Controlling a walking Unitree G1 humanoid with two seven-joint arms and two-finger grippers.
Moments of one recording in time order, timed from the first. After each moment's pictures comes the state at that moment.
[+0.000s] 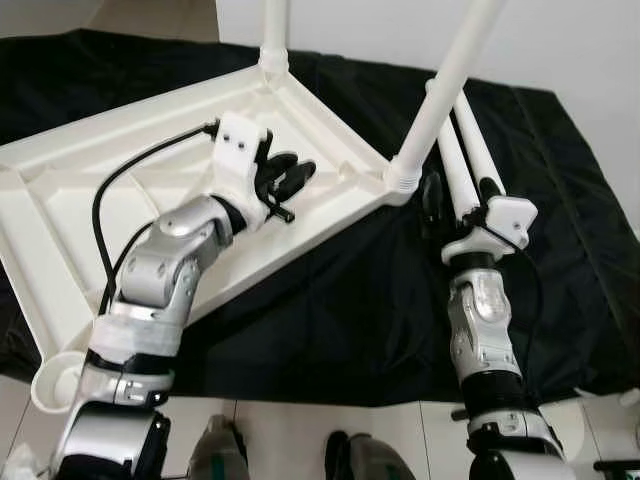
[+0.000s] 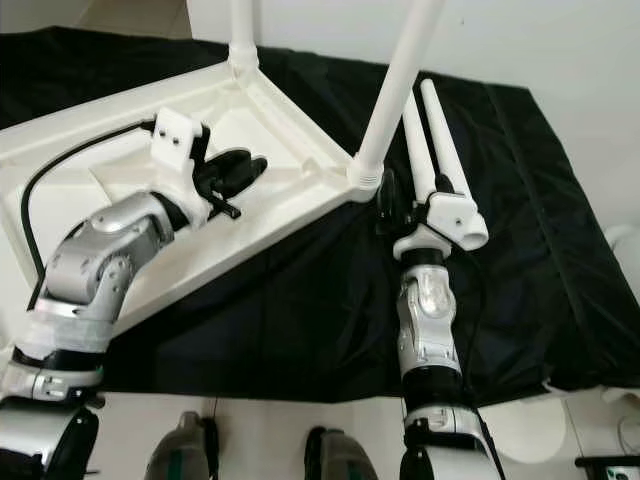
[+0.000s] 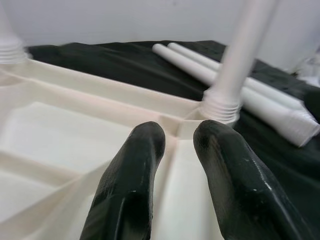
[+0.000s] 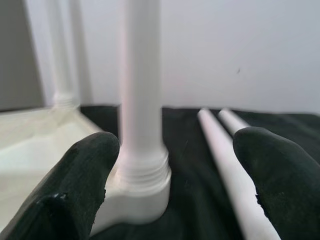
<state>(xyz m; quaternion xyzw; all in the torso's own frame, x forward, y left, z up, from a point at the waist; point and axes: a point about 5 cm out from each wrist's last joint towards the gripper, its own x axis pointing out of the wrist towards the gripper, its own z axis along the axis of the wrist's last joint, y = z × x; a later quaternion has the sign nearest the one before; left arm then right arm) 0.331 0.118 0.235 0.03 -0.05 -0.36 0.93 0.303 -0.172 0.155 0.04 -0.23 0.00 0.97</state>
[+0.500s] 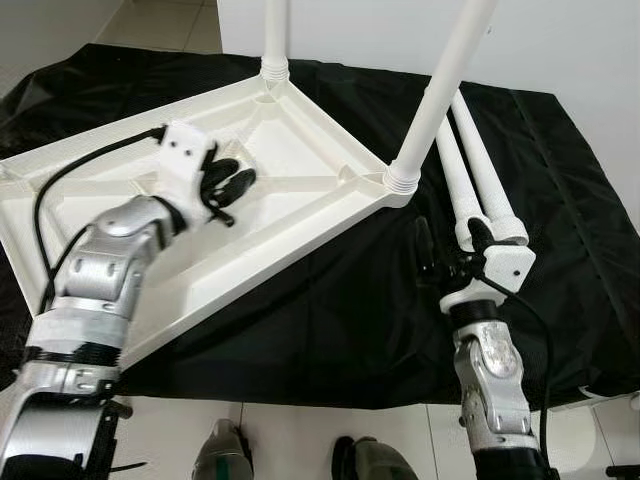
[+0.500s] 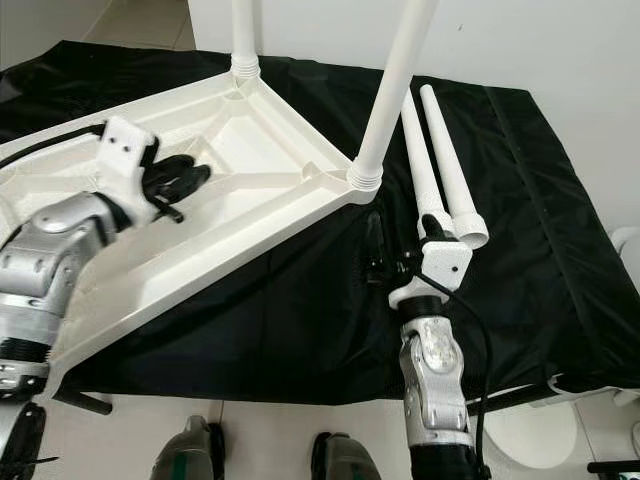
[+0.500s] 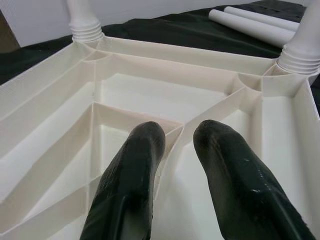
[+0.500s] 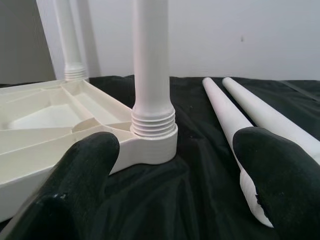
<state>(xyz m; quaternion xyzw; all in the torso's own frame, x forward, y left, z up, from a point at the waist) 0.343 0.172 0.219 0.11 -0.02 -0.31 0.94 0.265 -0.168 0.151 0.03 -0.18 0.01 0.98</state>
